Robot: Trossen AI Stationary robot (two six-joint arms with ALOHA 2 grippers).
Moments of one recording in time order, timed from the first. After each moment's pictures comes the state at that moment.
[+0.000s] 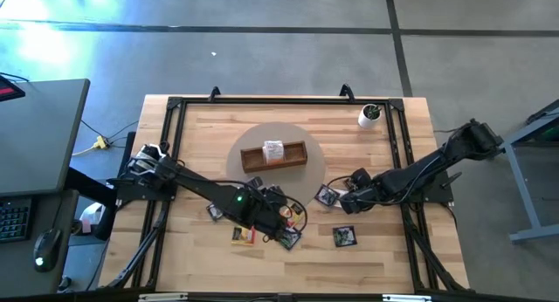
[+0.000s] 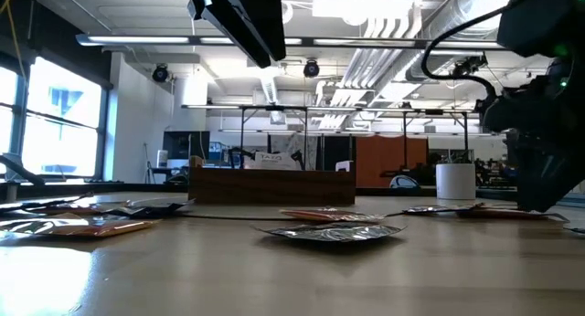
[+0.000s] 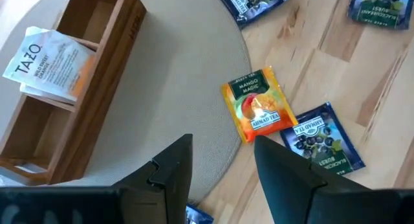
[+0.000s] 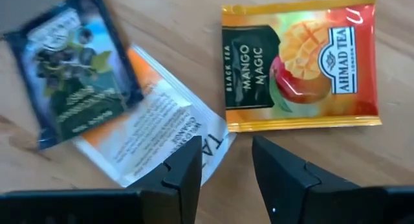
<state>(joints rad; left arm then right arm) -0.42 1.90 1.70 -1.03 -0.51 -0.79 0.39 1.31 0.51 -0.59 0.29 1.44</state>
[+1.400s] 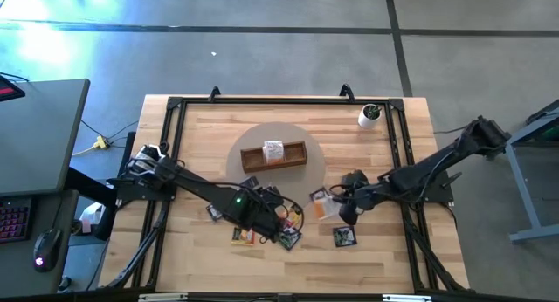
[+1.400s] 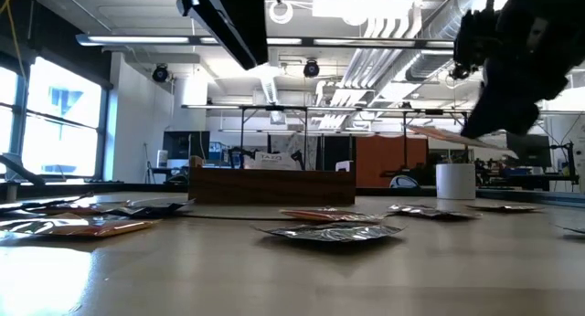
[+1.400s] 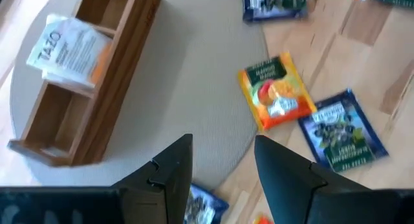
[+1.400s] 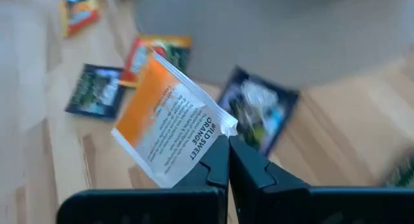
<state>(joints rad) -0.43 1.90 1.70 -1.11 -0.52 -0.83 0.42 1.15 0.51 -0.19 0.33 0.85</state>
